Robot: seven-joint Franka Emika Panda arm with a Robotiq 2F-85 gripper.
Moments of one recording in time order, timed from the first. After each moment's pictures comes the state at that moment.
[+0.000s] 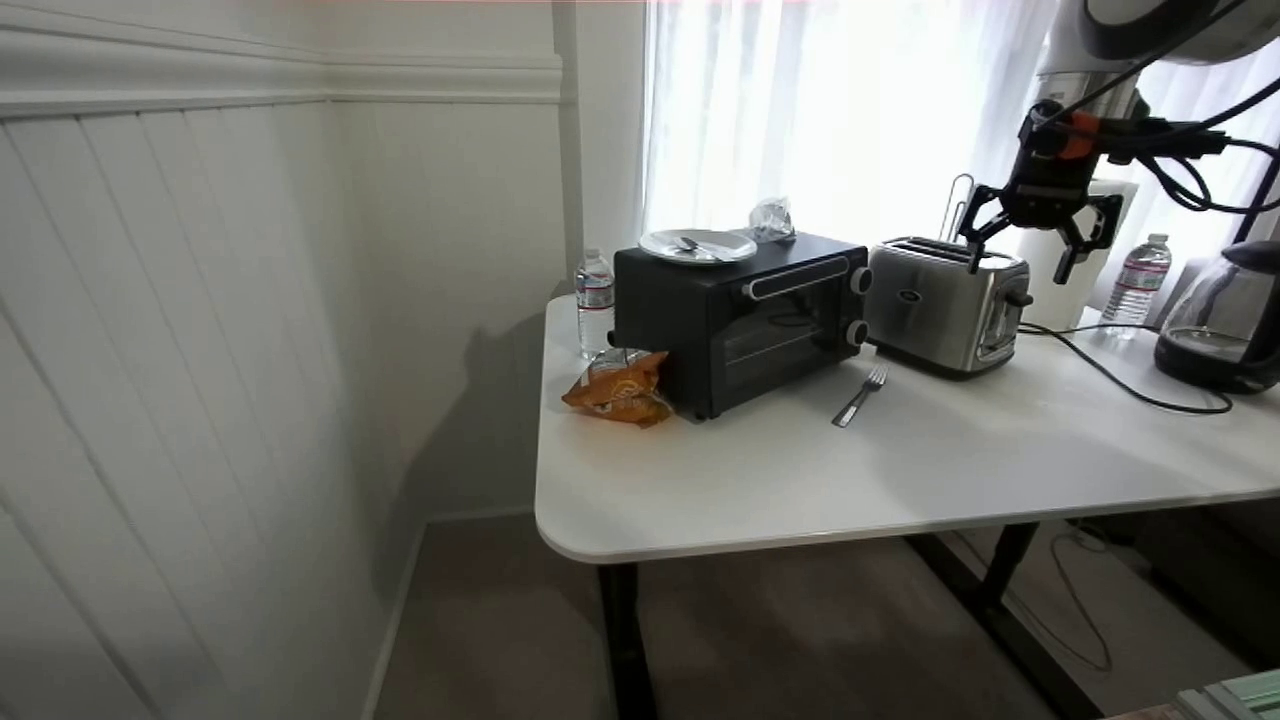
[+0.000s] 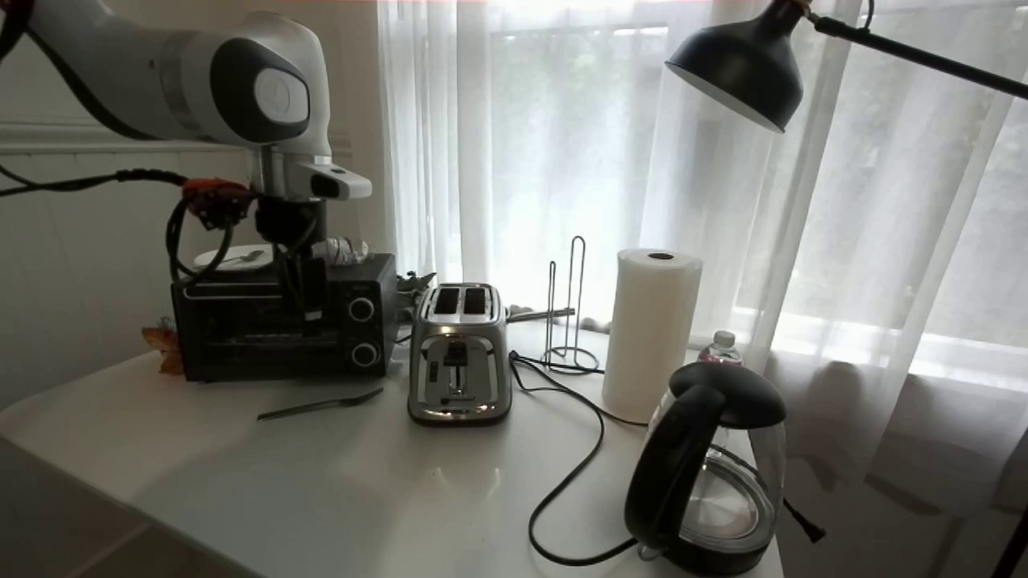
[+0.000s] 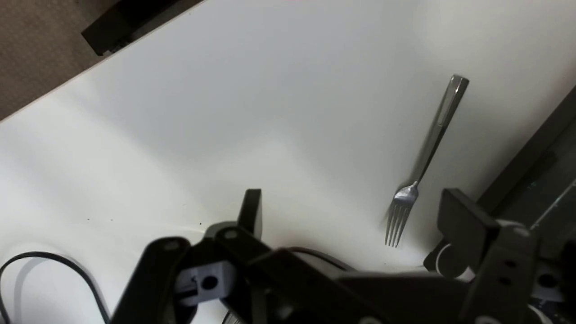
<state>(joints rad) 0.06 -0.13 0.17 -2.43 0.08 2.29 0.73</state>
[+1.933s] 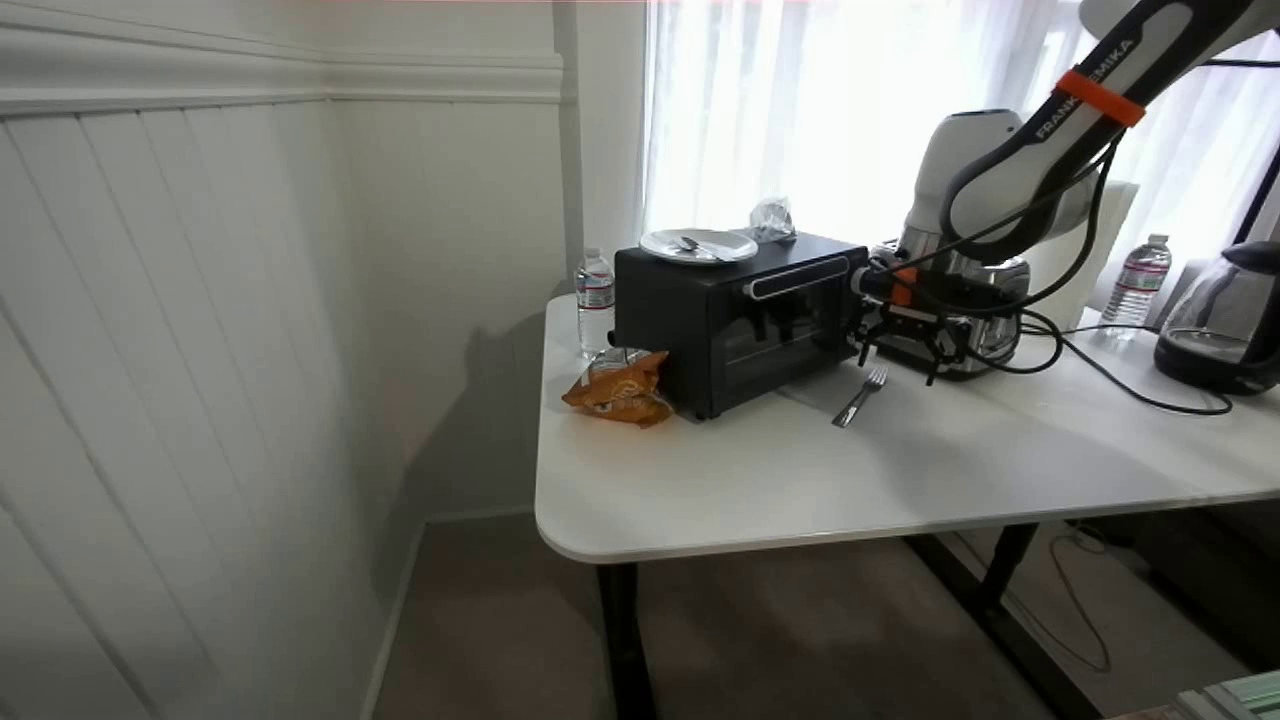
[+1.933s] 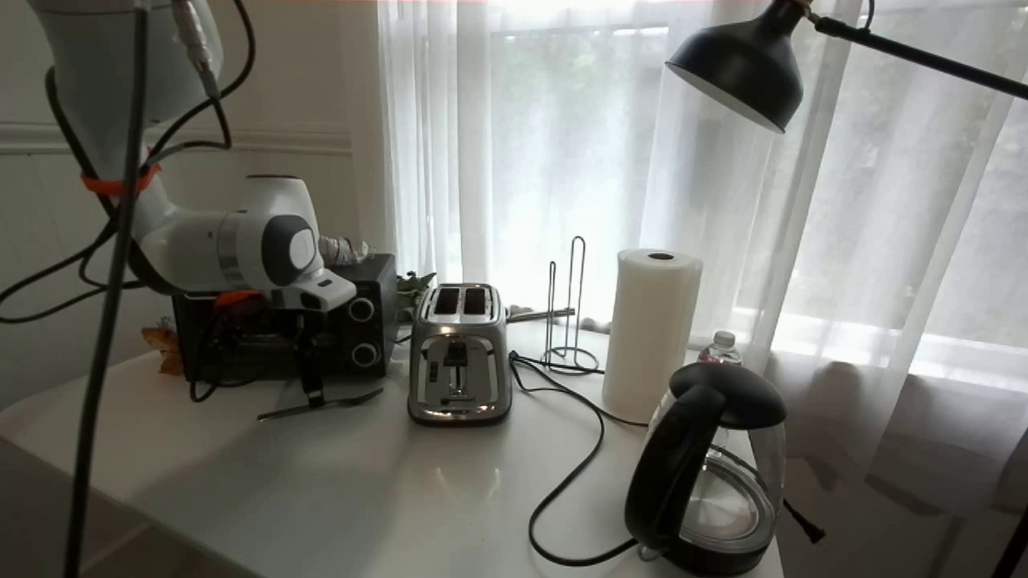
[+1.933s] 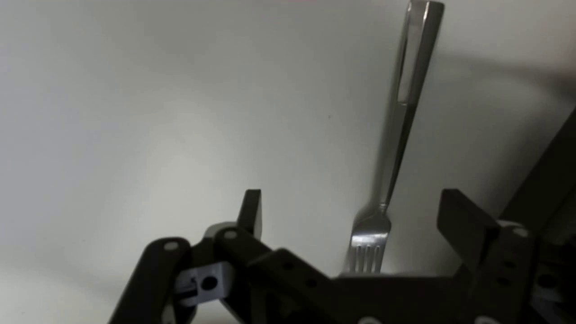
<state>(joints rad) 0.32 0.39 0.02 -2.26 -0.12 2.73 1.21</state>
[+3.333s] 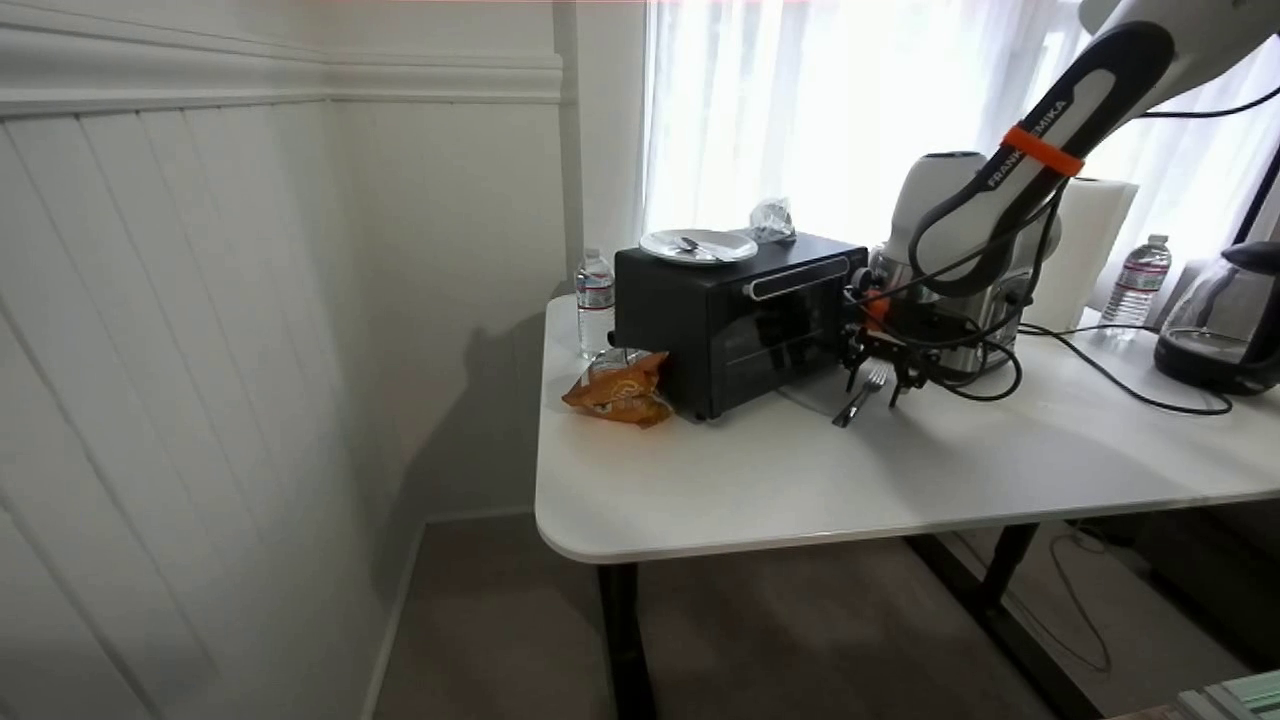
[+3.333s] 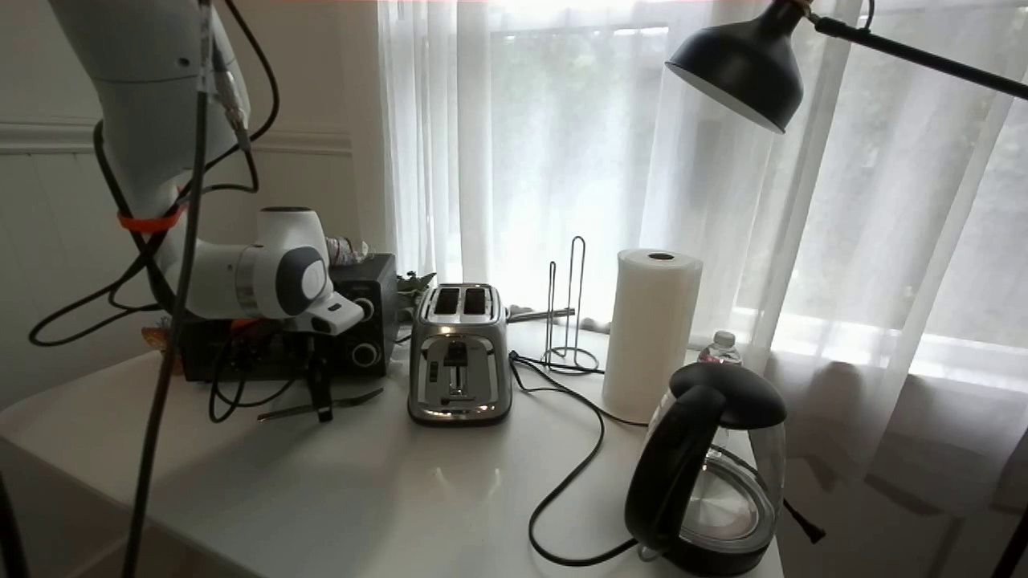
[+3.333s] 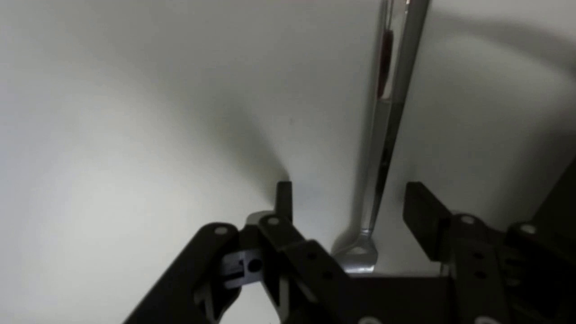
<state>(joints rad) 0.34 0.54 0.00 -2.16 -0.09 2.80 1.20</state>
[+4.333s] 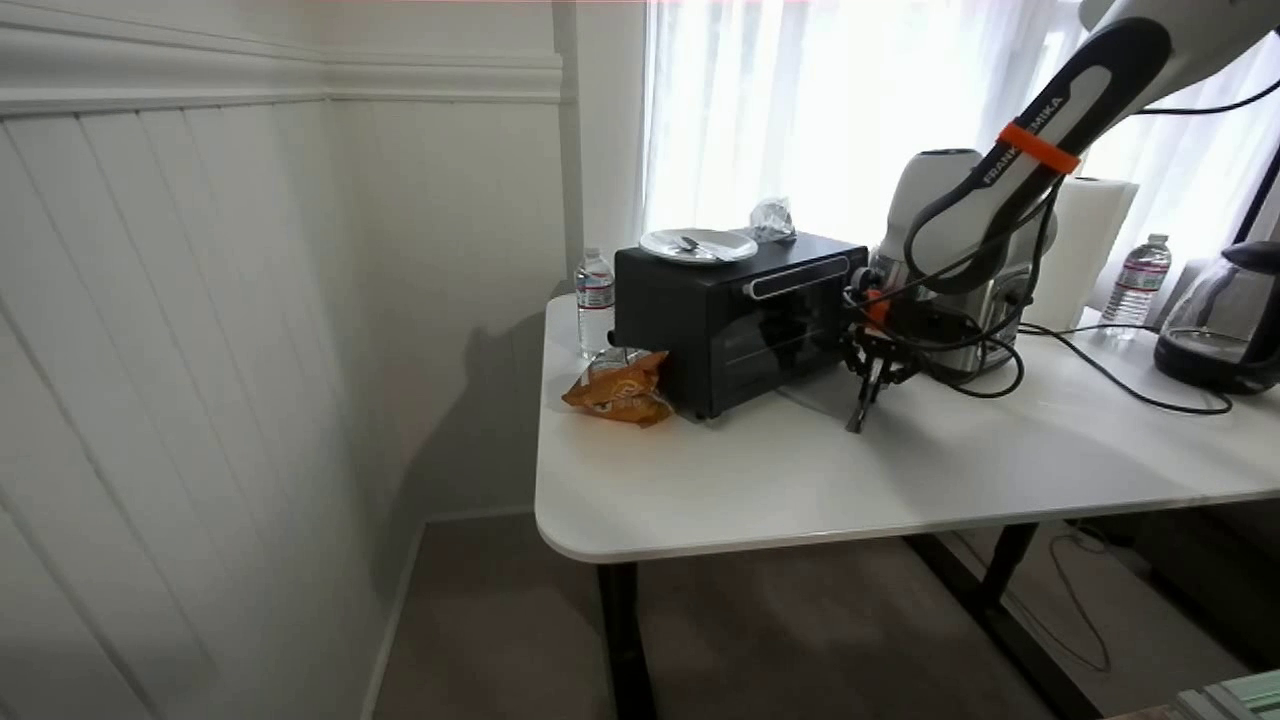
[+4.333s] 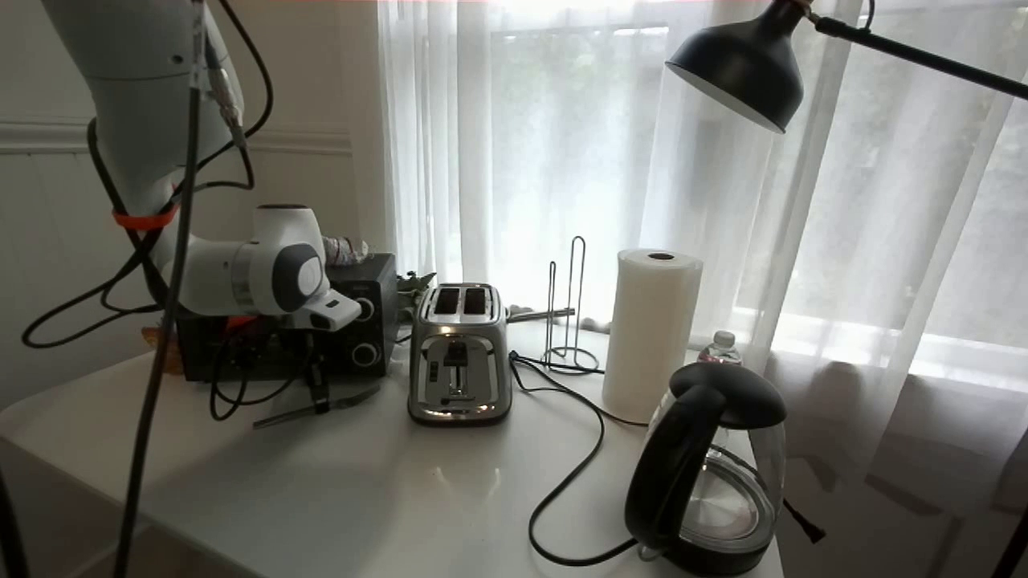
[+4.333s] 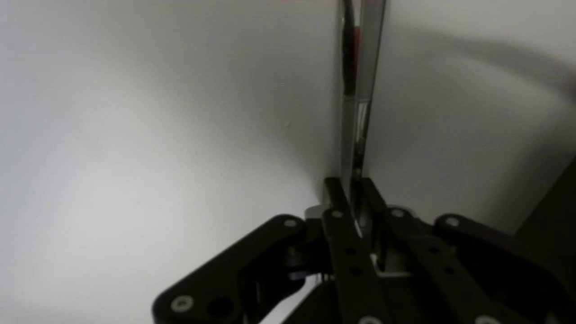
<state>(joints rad) 0.36 0.54 -0.01 -2.15 -0.08 2.78 1.15</state>
